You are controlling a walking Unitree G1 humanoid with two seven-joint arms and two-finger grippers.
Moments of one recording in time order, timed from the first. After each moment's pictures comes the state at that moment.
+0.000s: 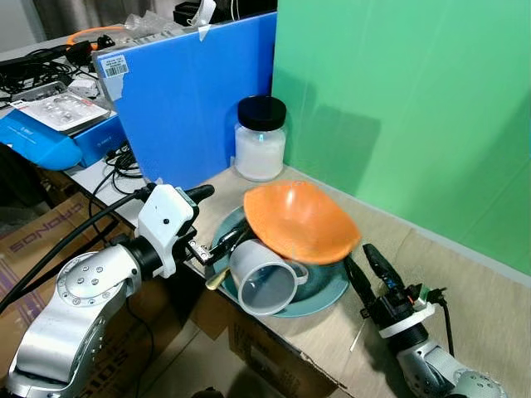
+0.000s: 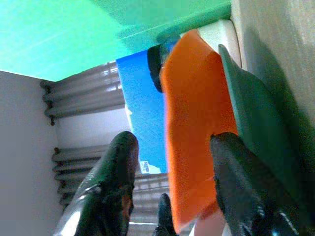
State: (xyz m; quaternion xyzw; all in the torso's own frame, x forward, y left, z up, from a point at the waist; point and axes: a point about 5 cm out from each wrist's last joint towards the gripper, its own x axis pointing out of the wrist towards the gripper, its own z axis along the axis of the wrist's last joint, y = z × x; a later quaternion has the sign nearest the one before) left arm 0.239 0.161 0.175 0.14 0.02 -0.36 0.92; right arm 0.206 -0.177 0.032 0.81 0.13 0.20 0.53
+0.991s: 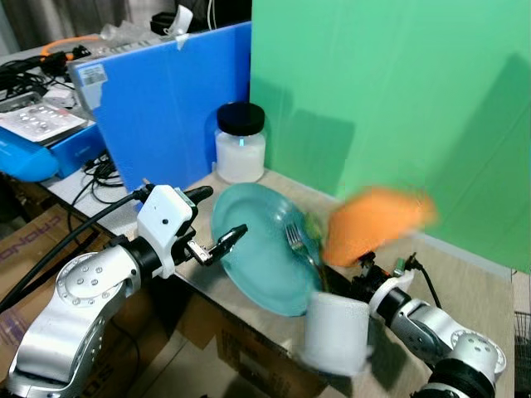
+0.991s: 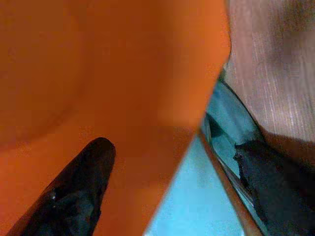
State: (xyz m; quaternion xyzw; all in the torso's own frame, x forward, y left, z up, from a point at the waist) left arm 0.240 0.163 0.173 0.14 0.03 -0.36 0.92; right arm 0.242 -0.162 0.048 0.71 0.32 0.12 0.62
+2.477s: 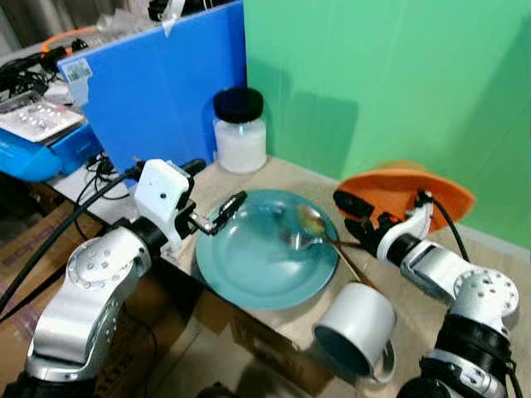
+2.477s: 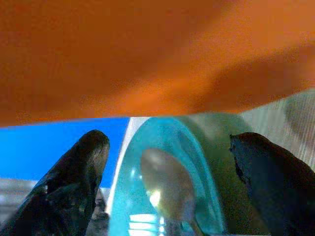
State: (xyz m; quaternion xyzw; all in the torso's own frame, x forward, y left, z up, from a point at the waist) left arm 0.256 0.157 0.189 0.11 -0.02 -0.30 0.95; right arm 0.290 -0.171 0.124 0.47 0.25 0.14 0.83
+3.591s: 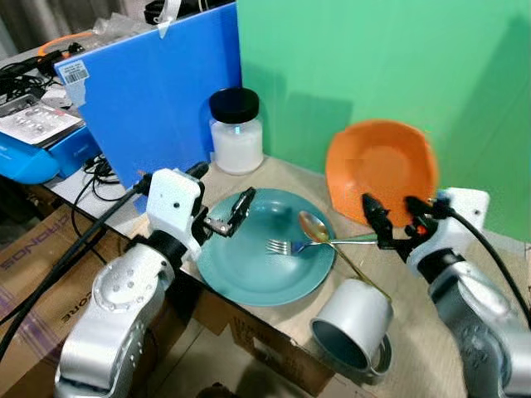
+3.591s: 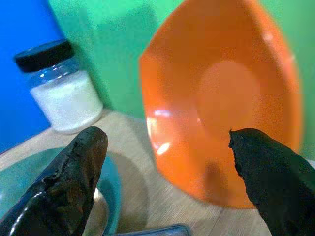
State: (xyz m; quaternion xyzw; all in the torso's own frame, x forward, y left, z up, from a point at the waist) left arm 0.242 0.135 0.183 0.06 -0.04 -0.22 0.97; right arm 0.241 -0.182 0.155 0.10 0.06 0.06 0.99
